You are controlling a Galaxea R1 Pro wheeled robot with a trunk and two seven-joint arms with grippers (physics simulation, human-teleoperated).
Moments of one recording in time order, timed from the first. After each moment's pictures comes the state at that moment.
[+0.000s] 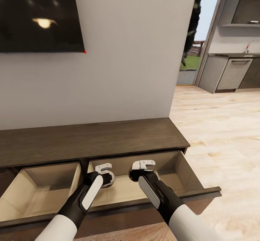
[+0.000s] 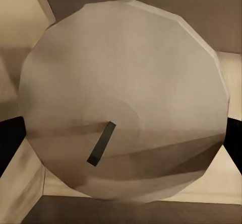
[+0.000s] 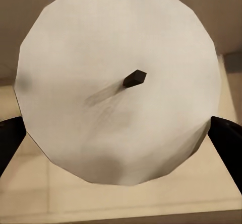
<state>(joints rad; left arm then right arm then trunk) -0.55 -0.09 -0.25 -0.96 0.61 0.65 0.57 -0.65 0.16 0.53 -0.85 -0.59 0.54 -0.51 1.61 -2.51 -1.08</state>
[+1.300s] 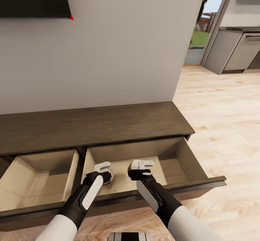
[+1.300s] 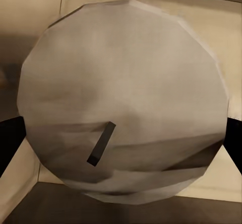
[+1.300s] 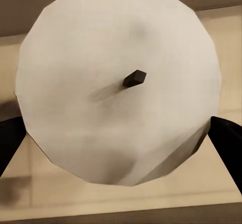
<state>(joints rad) -0.55 -0.09 -0.25 -0.96 0.61 0.59 0.59 -0.65 0.16 0.59 -0.81 -0.59 0.41 -0.51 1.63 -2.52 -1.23</state>
